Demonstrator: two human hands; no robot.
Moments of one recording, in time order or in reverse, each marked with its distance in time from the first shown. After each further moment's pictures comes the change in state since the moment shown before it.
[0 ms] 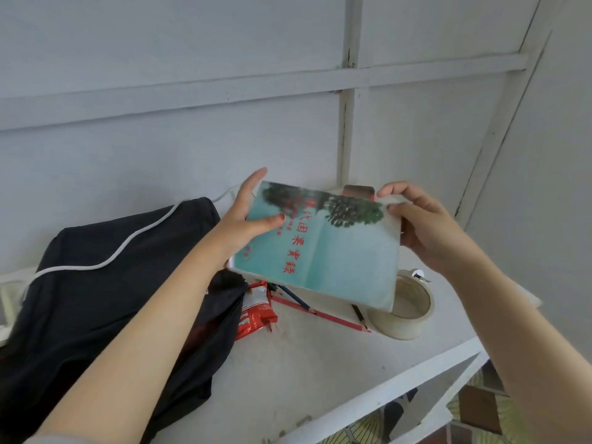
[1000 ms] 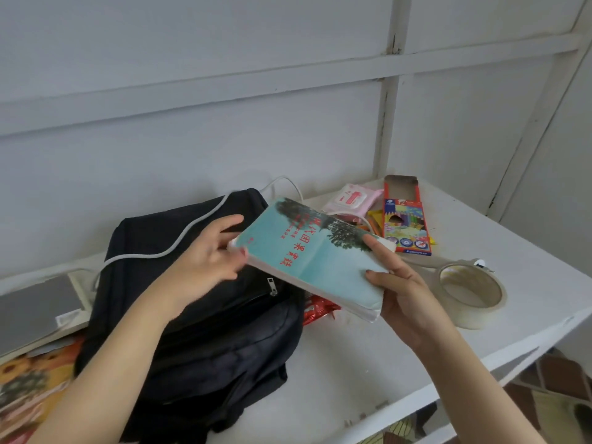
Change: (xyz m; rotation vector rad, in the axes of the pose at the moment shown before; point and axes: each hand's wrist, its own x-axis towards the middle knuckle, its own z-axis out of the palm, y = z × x) left_hand -0.106 -0.018 -0.108 0.142 0.052 -0.183; right_hand -0.051 0.078 0.127 0.577 0.020 0.247
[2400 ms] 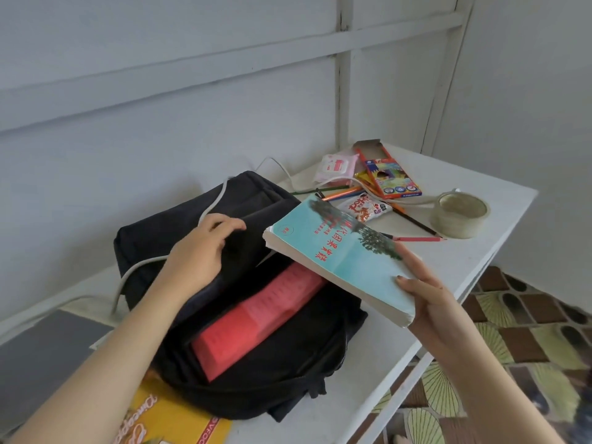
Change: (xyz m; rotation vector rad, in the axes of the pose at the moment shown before) left_hand 0.037 -0.095 -0.108 0.862 -0.011 0.530; right_hand -0.085 0.108 0.081 0.024 0.335 -0.198
